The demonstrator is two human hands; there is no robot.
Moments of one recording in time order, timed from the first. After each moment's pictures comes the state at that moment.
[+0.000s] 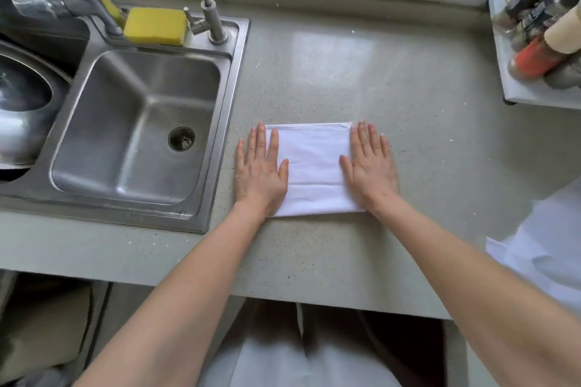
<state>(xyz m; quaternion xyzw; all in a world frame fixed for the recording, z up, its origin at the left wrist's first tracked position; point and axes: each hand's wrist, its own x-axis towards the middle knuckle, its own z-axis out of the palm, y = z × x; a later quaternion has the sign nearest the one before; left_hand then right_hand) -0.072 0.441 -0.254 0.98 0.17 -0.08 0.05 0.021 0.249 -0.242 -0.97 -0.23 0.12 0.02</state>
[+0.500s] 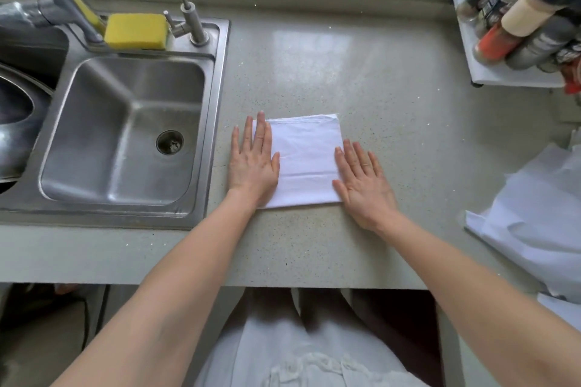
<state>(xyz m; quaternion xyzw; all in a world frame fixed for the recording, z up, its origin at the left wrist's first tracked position) -0.067 0.443 -0.248 0.99 0.08 -0.06 -0.03 -0.033 0.212 -0.237 -0.95 -0.29 0.15 -0.01</state>
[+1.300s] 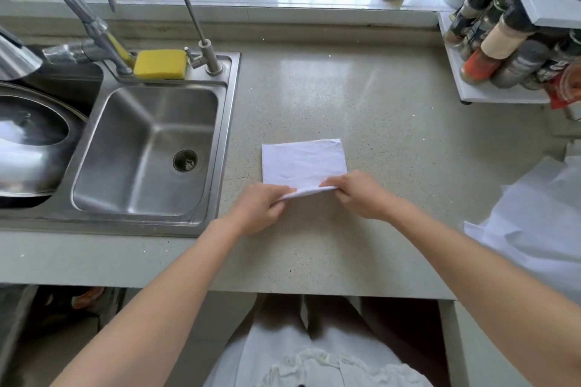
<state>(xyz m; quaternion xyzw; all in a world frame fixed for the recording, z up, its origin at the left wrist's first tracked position) -0.109 0.448 -0.198 0.94 -0.04 -0.15 0.29 -0.013 0.229 -0.187 -0.89 -0.34 0.27 0.15</state>
